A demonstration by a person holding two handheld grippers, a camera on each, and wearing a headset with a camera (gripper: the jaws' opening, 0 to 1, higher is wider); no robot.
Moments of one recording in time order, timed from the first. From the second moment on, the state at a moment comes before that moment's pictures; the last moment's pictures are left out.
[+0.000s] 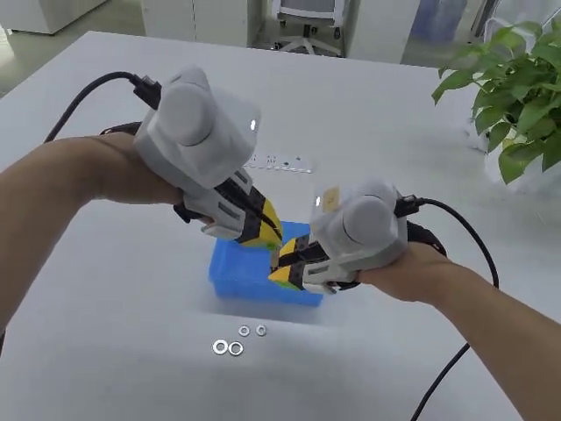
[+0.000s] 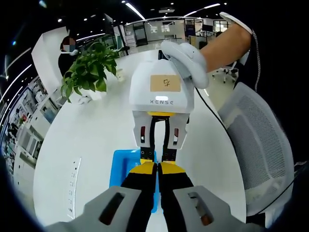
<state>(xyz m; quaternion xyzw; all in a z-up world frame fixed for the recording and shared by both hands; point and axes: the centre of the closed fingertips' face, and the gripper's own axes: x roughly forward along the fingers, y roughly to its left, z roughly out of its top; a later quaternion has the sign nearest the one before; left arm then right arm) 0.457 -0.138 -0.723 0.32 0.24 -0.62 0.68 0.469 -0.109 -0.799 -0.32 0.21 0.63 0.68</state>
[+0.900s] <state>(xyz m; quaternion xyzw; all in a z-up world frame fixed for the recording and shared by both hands) 0.434 -0.135 -0.755 0.31 0.25 -0.62 0.67 0.443 -0.106 -0.831 -0.31 0.22 0.64 0.66</state>
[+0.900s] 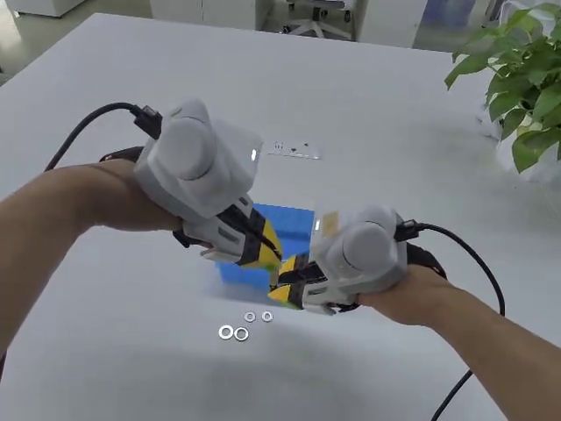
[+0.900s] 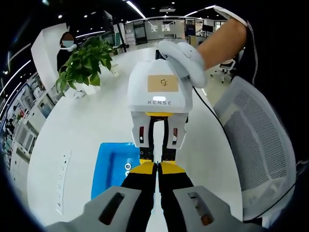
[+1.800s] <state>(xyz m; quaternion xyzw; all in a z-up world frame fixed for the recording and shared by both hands) 0.425 -0.131 -0.784 0.29 0.27 -0.63 0.67 0.432 -0.104 -0.862 -0.30 0.25 0.65 0.65</state>
